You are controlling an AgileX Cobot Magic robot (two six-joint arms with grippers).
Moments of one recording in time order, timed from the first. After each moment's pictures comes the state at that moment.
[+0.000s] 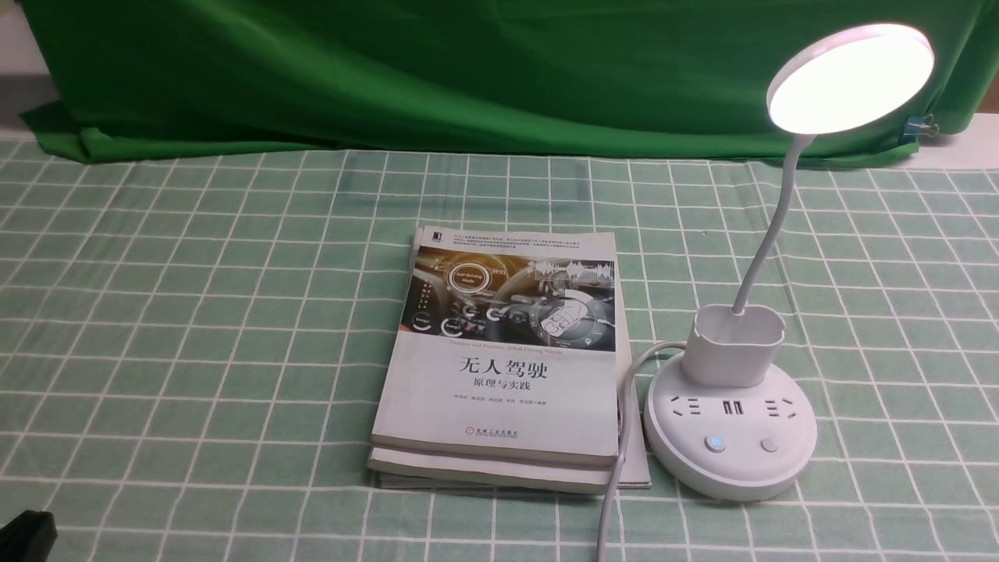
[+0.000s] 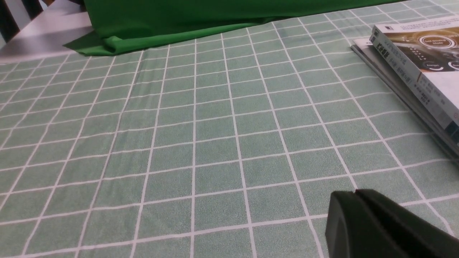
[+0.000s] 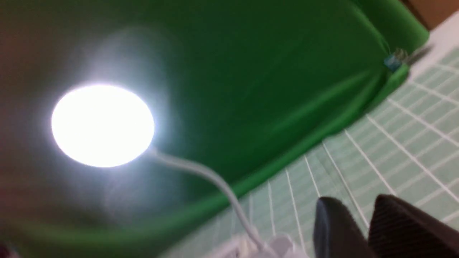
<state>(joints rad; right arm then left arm) 0.04 0.05 -0.06 0.21 0.09 0.43 0.02 0.00 0.01 -0.17 0.31 0.39</state>
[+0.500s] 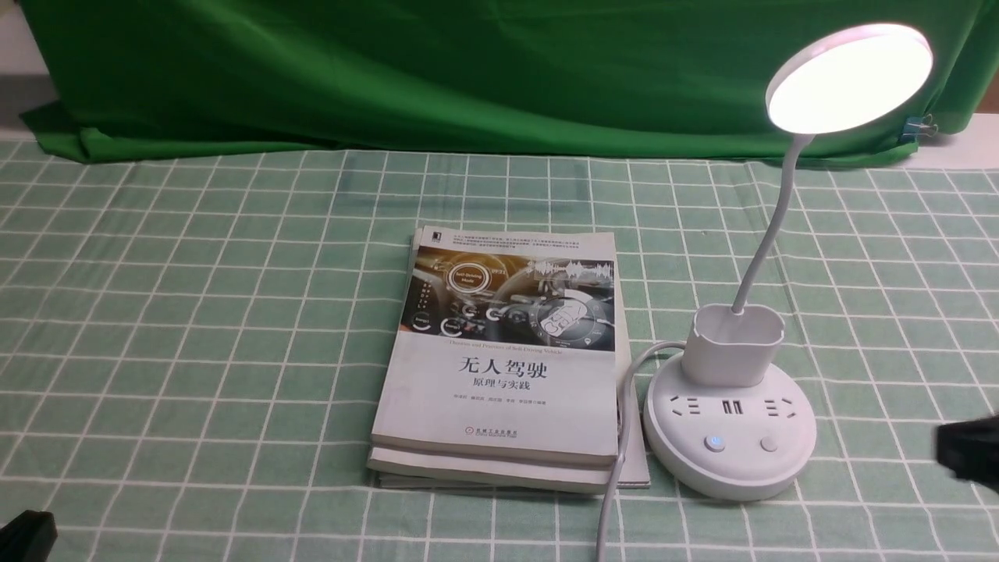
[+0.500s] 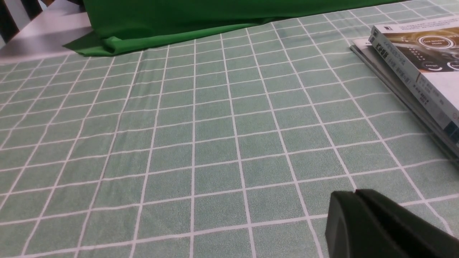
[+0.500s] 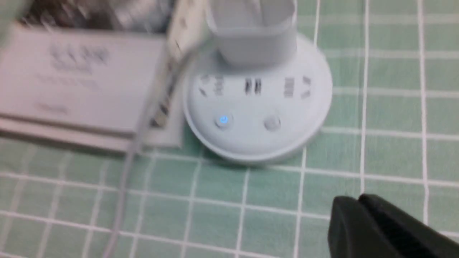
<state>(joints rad) 0.17 0.95 -0.66 0.20 0.76 -0.04 0.02 0.00 0.01 -0.17 0.31 0.39</state>
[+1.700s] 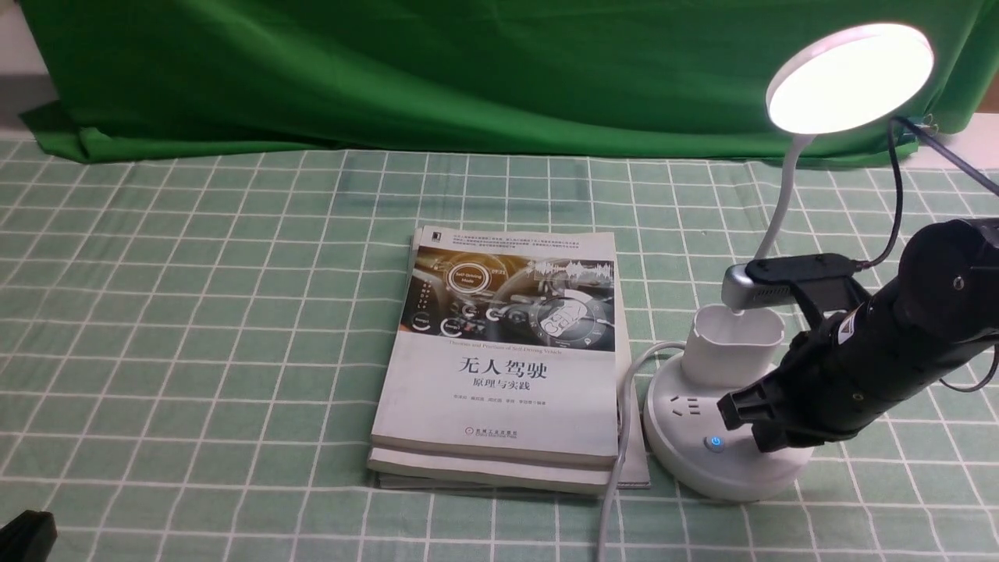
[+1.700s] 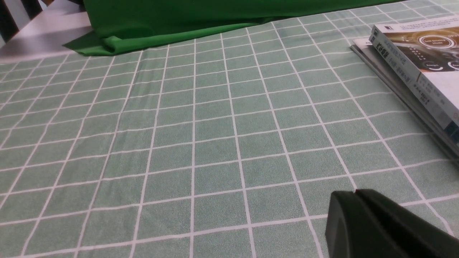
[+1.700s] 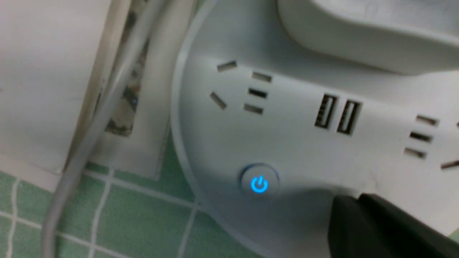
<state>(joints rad) 0.32 1.65 -0.94 0.14 0.70 -0.08 0.02 0.00 0.01 -0.17 0.31 0.39</state>
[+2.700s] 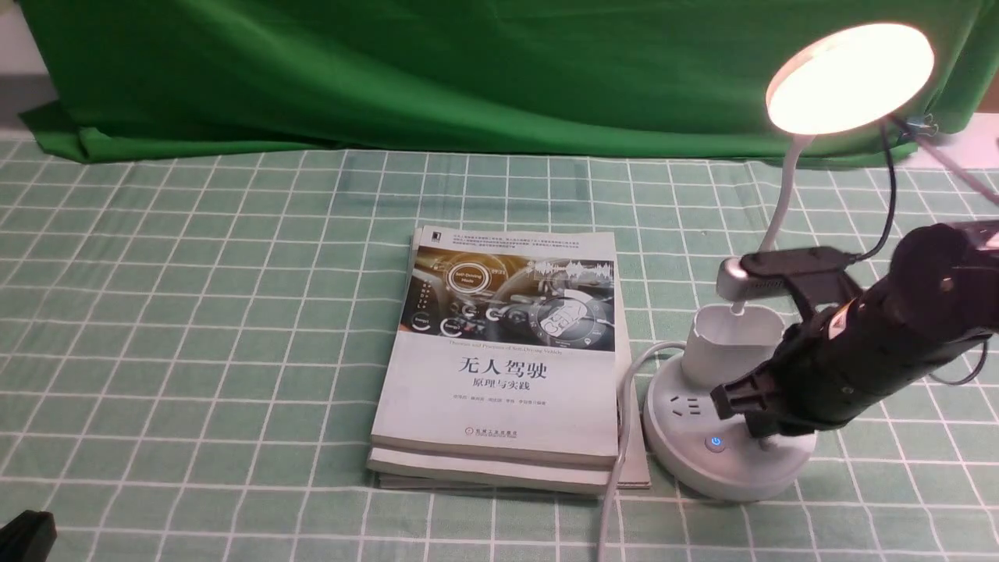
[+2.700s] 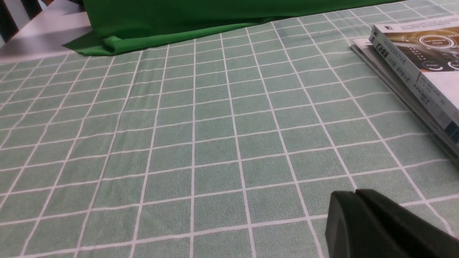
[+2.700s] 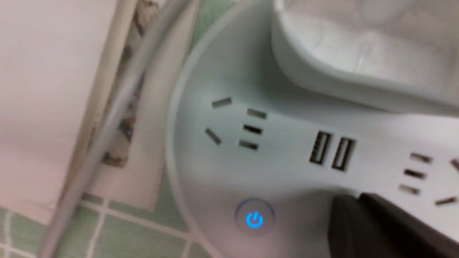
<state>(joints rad) 0.32 1.64 -0.95 0.14 0.64 -0.07 0.02 0.00 0.01 -0.17 0.31 0.39</state>
